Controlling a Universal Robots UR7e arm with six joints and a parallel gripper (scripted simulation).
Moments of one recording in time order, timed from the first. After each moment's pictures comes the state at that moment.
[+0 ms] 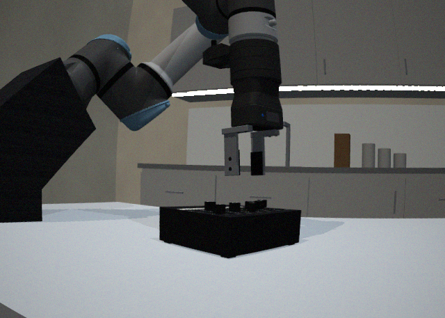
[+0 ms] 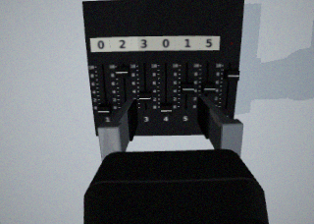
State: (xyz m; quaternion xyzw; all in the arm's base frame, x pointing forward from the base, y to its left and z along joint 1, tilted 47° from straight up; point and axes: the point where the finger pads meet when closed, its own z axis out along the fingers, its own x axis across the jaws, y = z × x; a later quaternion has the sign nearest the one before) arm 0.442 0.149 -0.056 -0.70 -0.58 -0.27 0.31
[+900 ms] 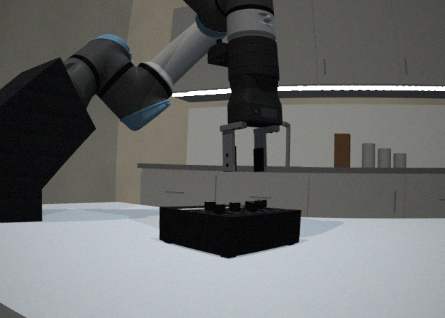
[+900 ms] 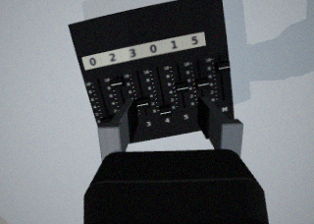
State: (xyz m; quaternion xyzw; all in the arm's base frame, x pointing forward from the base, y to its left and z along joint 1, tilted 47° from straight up) arm 0.439 0.147 -0.050 -0.75 -0.52 -0.24 0.33
